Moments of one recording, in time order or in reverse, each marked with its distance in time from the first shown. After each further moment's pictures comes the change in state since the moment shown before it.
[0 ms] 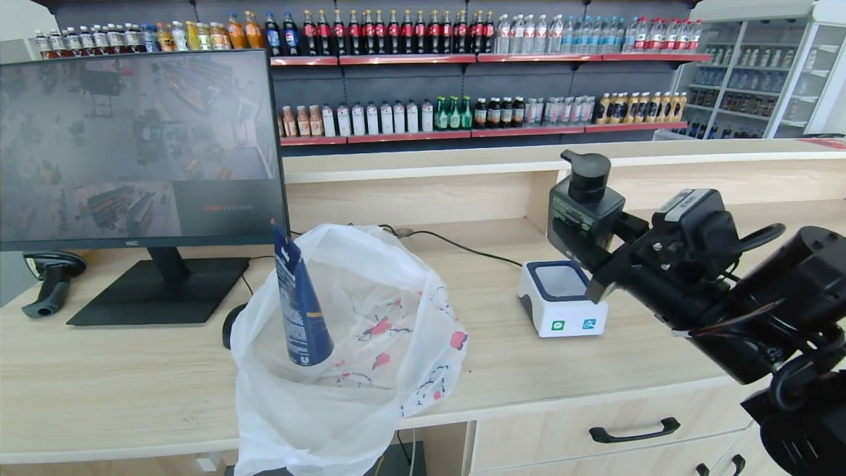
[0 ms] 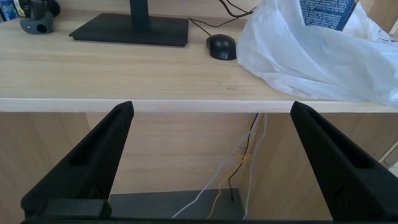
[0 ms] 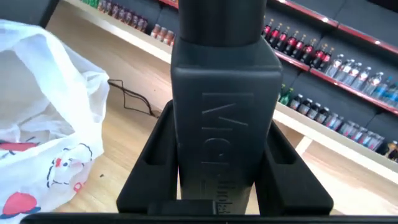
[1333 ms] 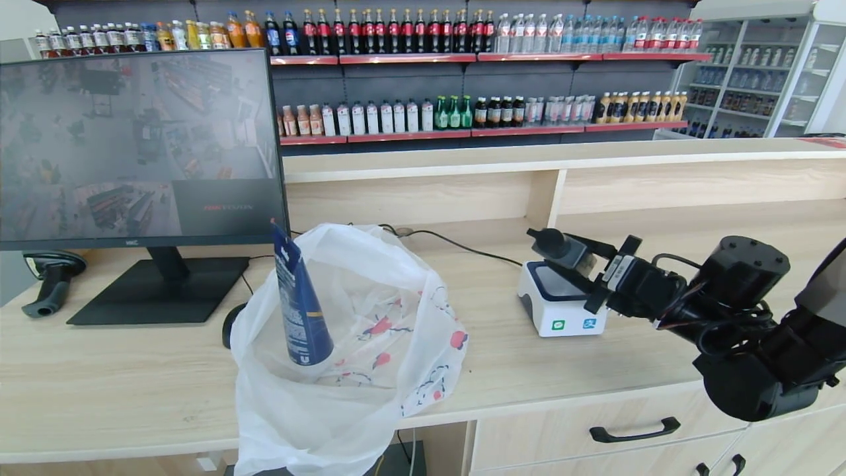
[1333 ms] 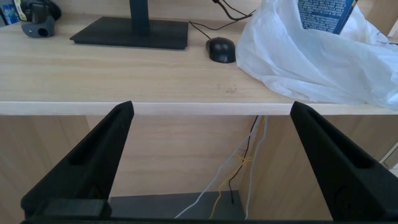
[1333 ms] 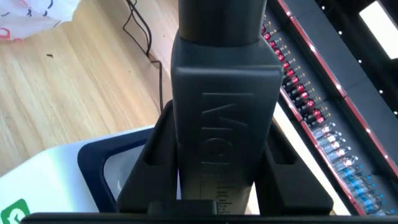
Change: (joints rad) left arm 0.000 0.000 0.000 -0.011 0.000 0.002; right arm -0.239 0.274 -0.139 0.000 0.441 -0.438
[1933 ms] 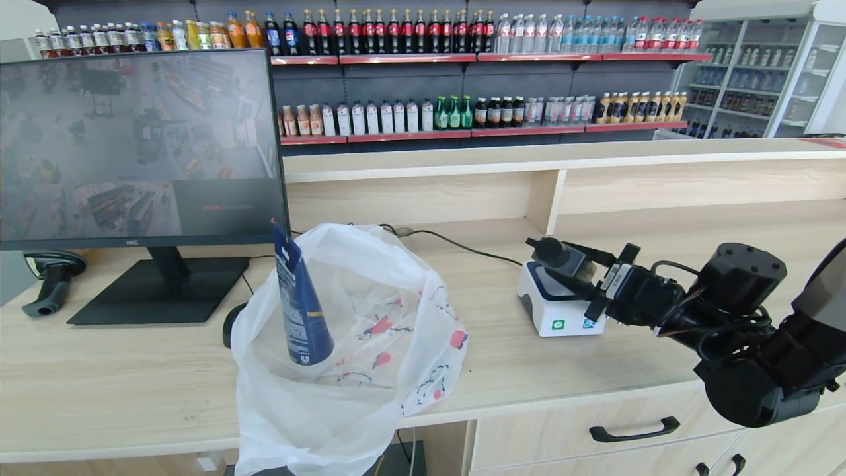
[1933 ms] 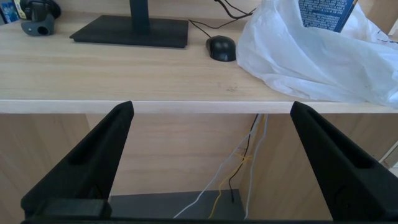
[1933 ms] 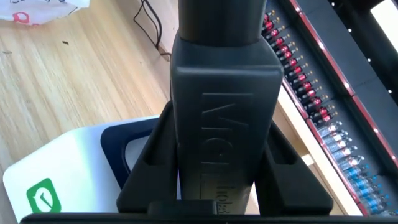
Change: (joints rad) left arm 0.000 0.000 0.000 0.003 0.000 0.001; right arm -0.005 0.008 0.025 0.000 0.003 -0.016
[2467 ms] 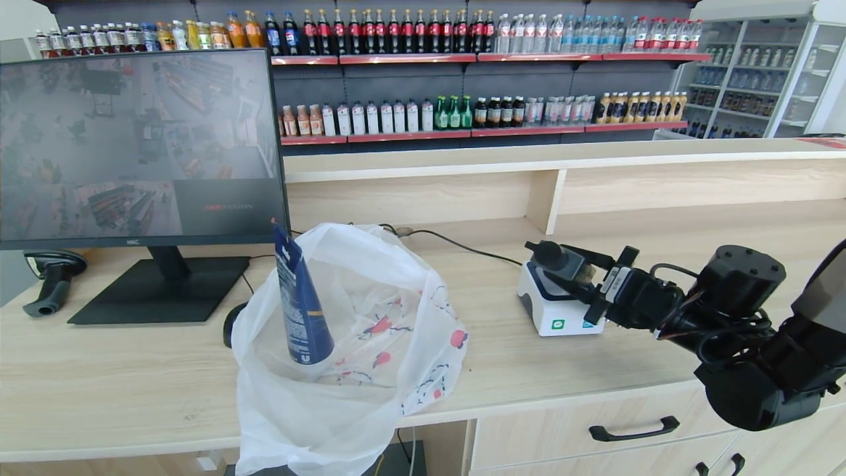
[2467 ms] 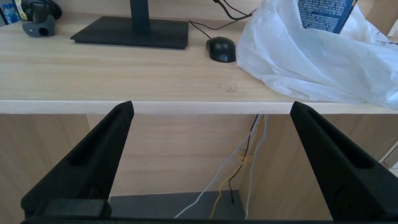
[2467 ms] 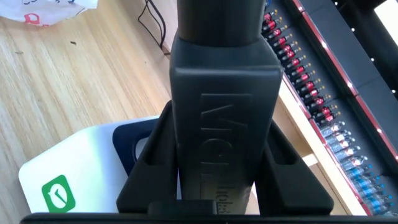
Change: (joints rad) left arm 0.000 0.000 0.000 -0.002 0.000 0.000; right arm 0.004 -0.001 0.012 0.000 0.000 0.005
